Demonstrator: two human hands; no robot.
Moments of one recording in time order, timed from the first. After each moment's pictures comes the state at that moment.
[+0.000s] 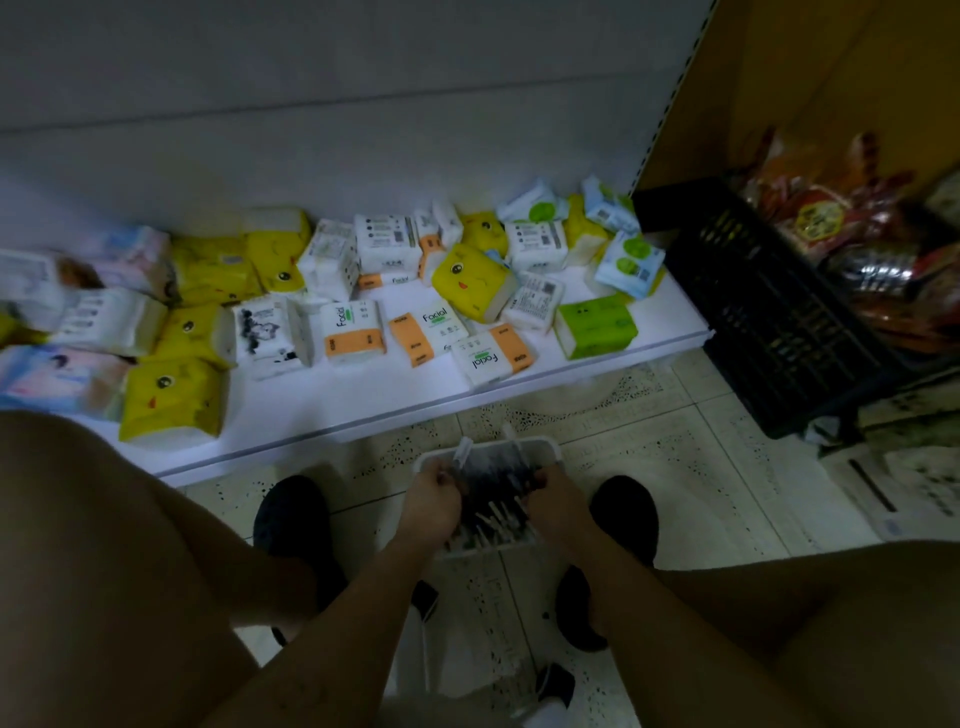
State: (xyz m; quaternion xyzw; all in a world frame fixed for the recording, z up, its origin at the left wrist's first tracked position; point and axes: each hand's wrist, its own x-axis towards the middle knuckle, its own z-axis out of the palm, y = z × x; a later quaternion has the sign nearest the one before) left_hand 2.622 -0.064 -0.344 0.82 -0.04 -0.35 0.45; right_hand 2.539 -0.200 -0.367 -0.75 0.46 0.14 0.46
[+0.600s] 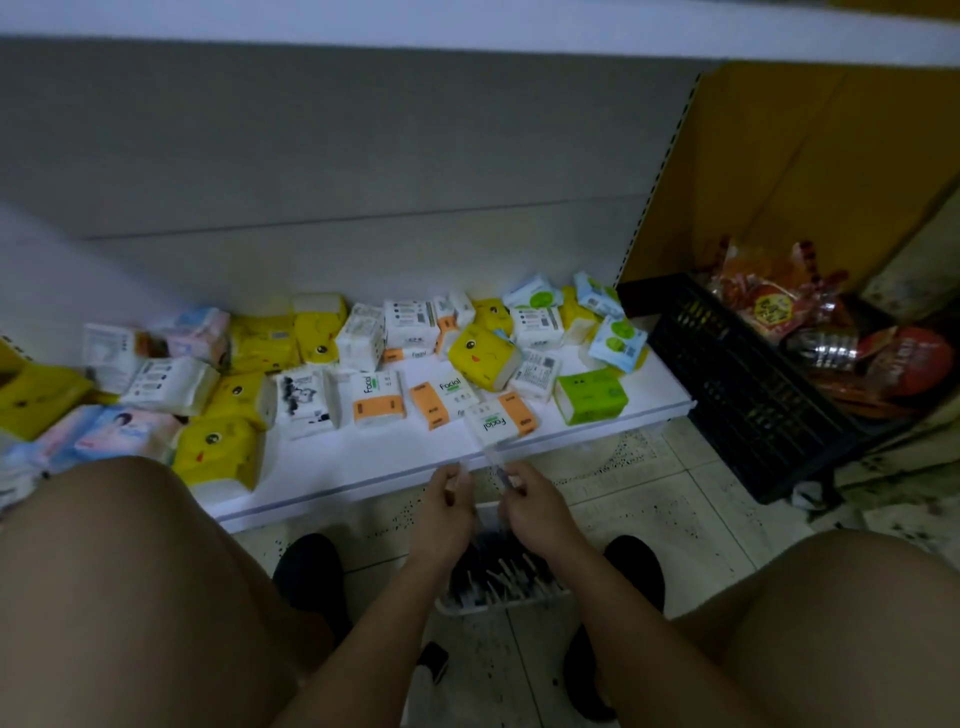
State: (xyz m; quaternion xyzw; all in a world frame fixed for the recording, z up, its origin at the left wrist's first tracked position) left_hand 2.621 -0.051 -0.282 0.78 -0.09 -0.24 0.58; right_hand 2.566 -0.163 -0.281 -0.79 0.35 -0.02 0.51
